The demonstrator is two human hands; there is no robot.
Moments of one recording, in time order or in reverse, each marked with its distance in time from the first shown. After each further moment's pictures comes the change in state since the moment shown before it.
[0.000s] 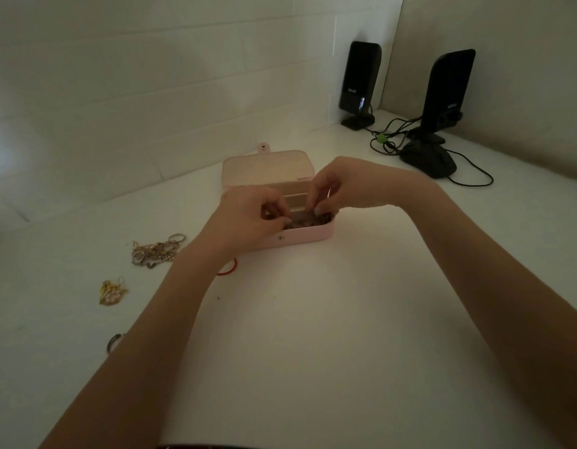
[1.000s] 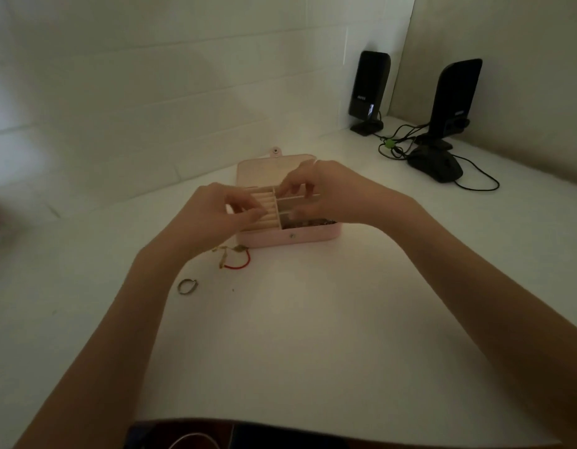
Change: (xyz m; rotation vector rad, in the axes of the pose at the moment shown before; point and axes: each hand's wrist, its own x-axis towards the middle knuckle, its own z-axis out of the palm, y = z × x) left_hand -0.032 -0.014 -0.045 -0.102 0.020 -0.135; right_hand -0.002 -0.039 0.022 -0.144 0.203 -0.200
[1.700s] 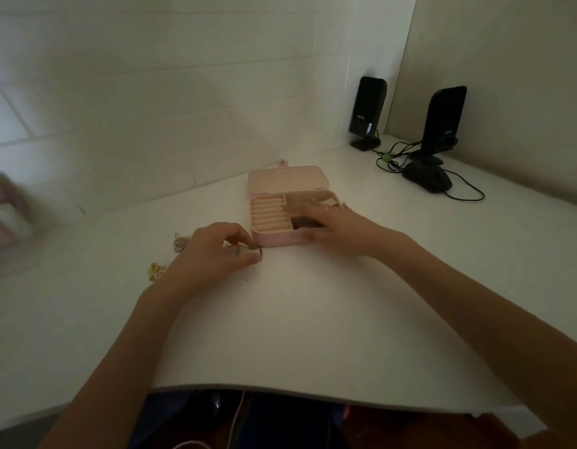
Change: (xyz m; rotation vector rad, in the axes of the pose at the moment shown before) left_hand -0.054 -0.031 0.009 0.028 0.038 -0.057; right_hand -0.025 0.016 0.042 -0.001 -0.089 0.069
